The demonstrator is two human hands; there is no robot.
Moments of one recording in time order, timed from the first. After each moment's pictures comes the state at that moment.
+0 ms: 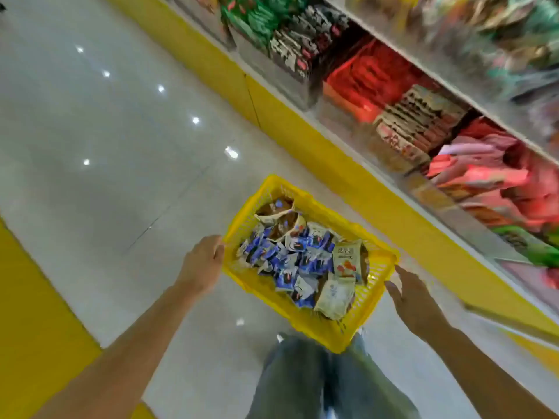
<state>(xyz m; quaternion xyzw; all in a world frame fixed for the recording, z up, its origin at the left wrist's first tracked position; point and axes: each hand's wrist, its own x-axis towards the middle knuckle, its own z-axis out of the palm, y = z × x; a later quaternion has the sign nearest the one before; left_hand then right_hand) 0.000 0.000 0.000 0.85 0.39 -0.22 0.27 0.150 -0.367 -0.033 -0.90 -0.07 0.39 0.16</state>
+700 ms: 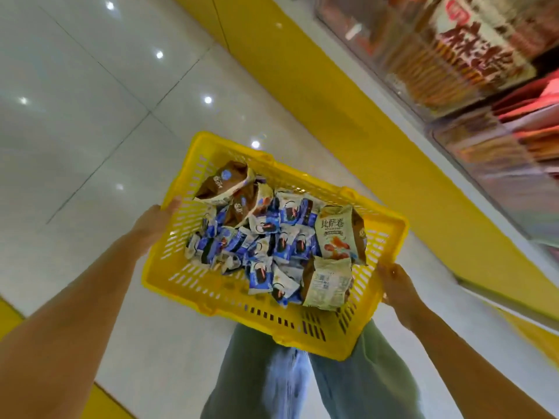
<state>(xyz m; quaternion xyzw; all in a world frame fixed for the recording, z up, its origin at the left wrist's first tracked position) 0.009 0.048 -0.166 0.66 0.59 -0.29 0.37 0.144 -0.364 -0.143 -0.77 0.28 0.45 0.35</state>
